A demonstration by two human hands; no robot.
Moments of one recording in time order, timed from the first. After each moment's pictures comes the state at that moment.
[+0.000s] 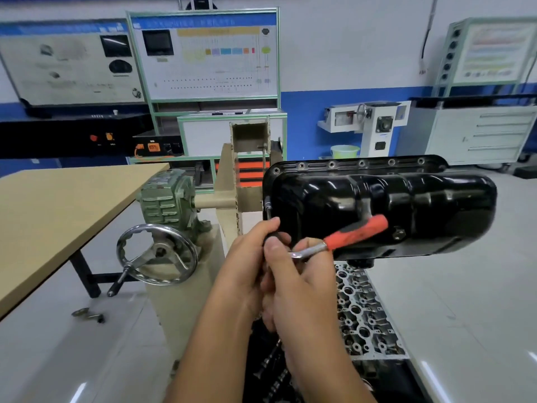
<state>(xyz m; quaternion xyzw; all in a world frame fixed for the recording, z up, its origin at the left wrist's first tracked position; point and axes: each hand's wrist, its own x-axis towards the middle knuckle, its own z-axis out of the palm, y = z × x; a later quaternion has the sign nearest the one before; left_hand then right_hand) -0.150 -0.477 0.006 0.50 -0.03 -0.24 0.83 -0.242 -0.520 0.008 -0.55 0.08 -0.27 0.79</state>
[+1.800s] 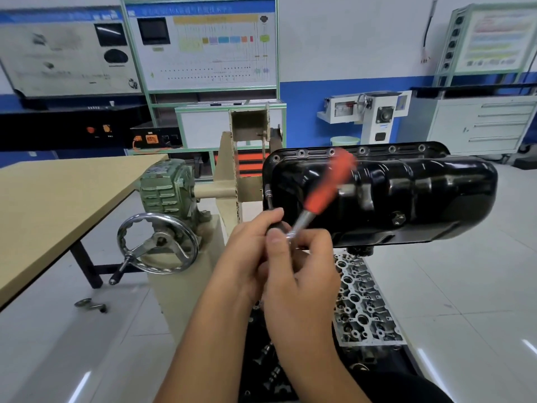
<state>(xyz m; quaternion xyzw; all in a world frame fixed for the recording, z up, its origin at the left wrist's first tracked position) -0.147 -0.473 -0.003 0.54 -0.09 -0.25 0.80 -0.244 -0.513 -0.010 -0.64 0.10 -0.41 0.64</state>
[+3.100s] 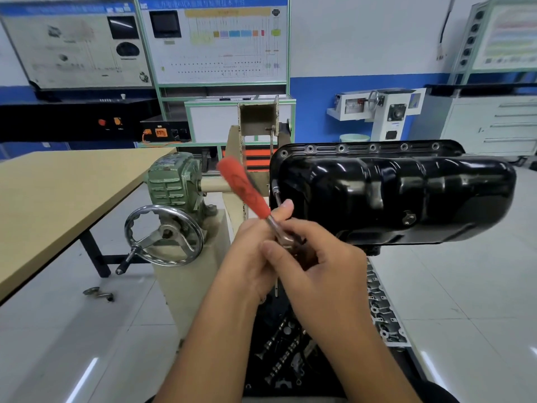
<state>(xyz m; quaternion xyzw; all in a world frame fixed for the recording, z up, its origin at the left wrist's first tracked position) -0.156 -0.476 0.004 0.50 -0.08 -0.23 0.83 -0.244 -0.557 -0.013 -0.80 -0.02 -0.43 0.42</state>
